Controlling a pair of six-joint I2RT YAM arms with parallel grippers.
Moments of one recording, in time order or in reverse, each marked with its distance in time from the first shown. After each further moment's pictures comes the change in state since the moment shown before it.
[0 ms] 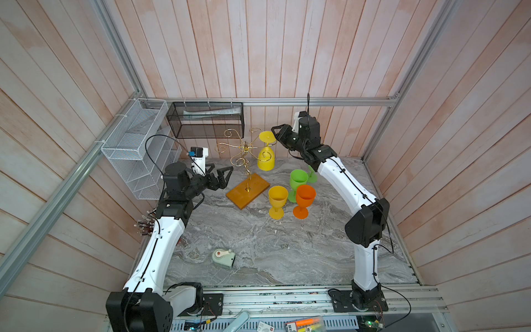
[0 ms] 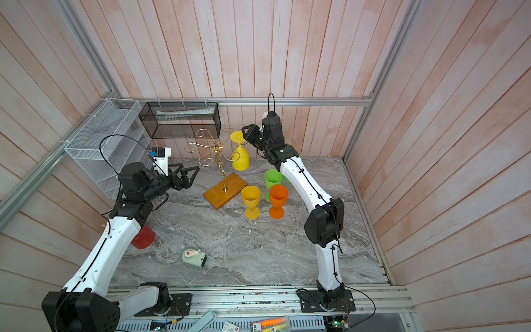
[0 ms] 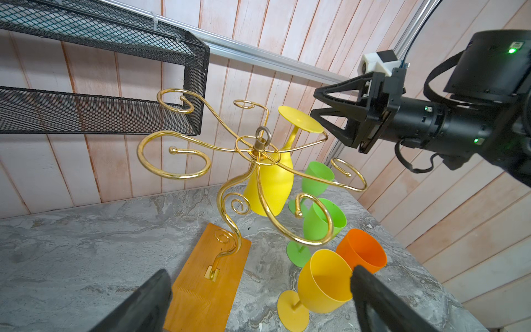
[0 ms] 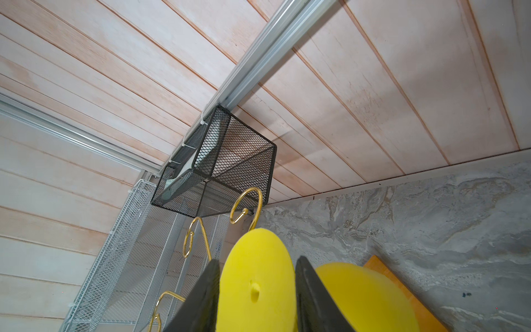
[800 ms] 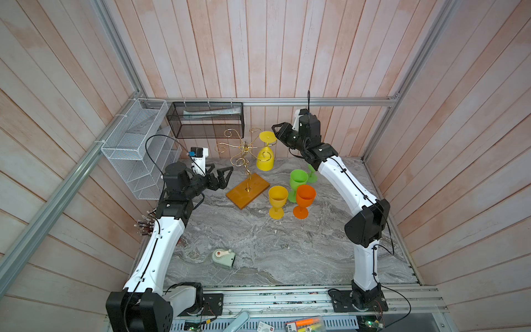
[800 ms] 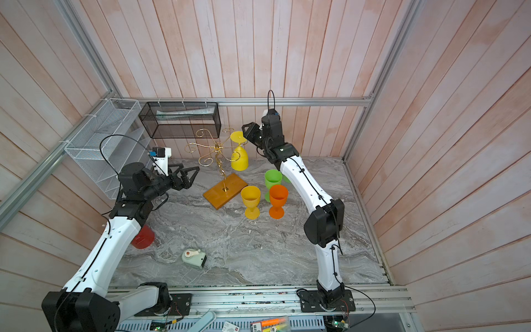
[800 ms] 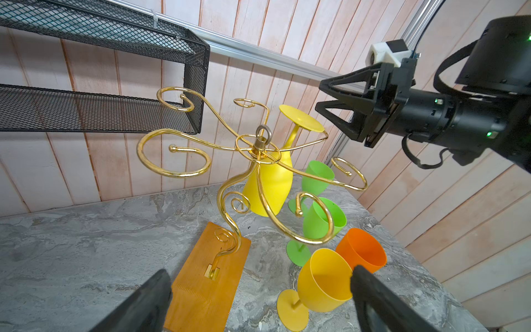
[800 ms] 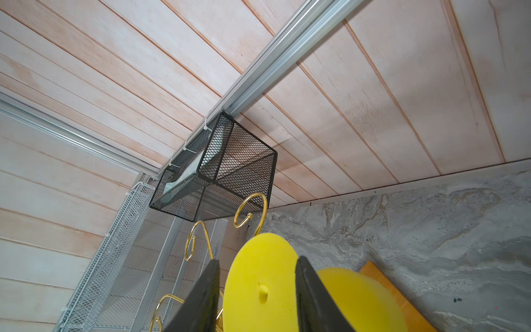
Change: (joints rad) left arm 0.000 0.000 0.000 -0.006 0.000 -0.001; right arm 0.008 0.003 0.034 -0.034 0.036 -0.029
